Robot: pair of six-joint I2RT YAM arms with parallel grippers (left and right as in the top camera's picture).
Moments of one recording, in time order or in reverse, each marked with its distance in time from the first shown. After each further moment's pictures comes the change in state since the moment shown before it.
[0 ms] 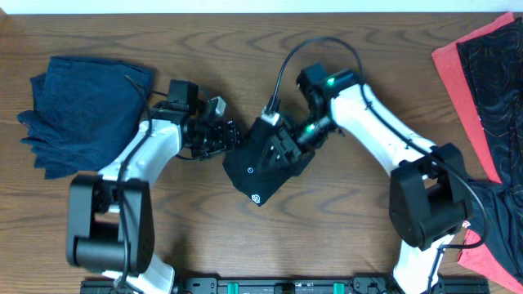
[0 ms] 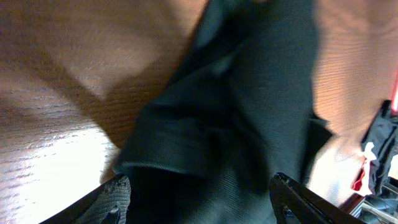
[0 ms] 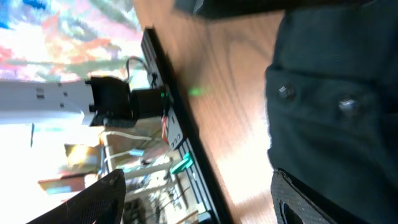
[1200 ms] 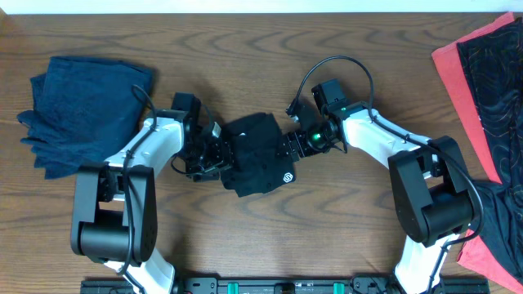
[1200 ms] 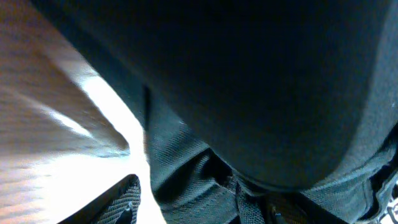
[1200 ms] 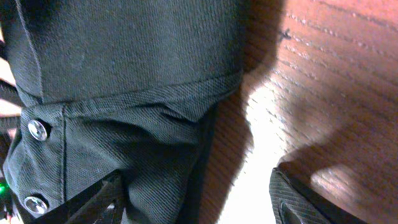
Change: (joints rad) left arm 0.016 0.048 0.000 -0.235 -0.081 -0.033; right arm -0.090 -0.001 -0.325 0.680 0.401 0.304
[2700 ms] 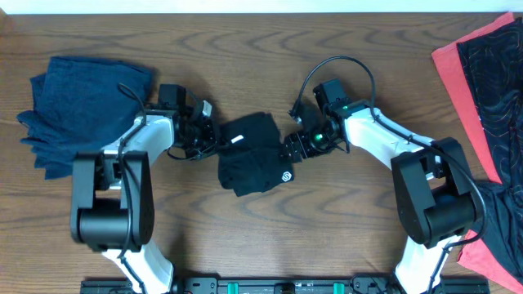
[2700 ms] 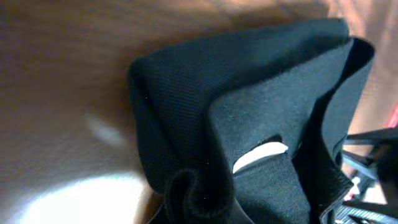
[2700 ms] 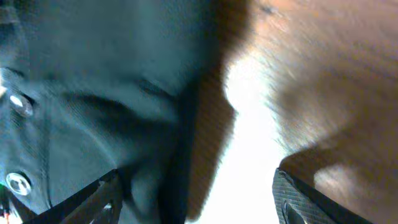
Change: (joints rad) left arm 0.077 0.061 0.003 0.302 0.092 -0.056; right arm -0.014 -0.016 0.009 -0.077 0.037 0.000
